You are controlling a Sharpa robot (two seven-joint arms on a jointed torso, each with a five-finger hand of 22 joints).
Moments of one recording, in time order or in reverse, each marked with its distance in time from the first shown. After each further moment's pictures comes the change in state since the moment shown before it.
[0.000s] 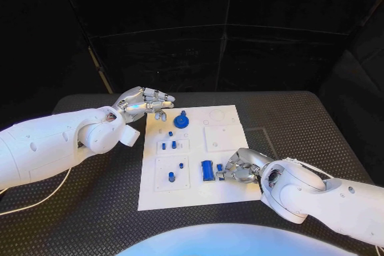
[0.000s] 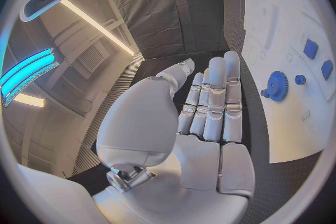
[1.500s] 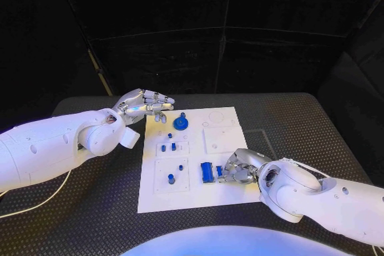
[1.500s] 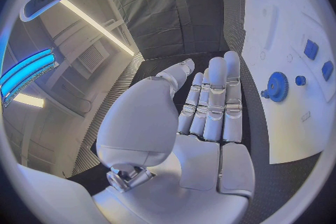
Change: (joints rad) left arm 0.000 0.006 0.000 -0.005 0.000 0.003 -0.003; left_hand 0.000 0.000 -0.003 0.003 0.000 0.000 0.000 0.004 0.000 0.000 0.000 0.000 0.000 0.000 0.000 0.000 0.000 0.000 -0.003 0.003 -0.004 -0.001; right arm 0.000 0.023 0.001 -0.033 -0.055 0.015 0.002; right_hand 0.171 0.034 -0.001 -0.090 -0.053 0.014 -0.007 0.000 0.019 0.000 0.000 0.003 0.007 0.000 0.000 0.000 0.000 0.000 0.000 0.000 0.000 0.003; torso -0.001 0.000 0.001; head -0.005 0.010
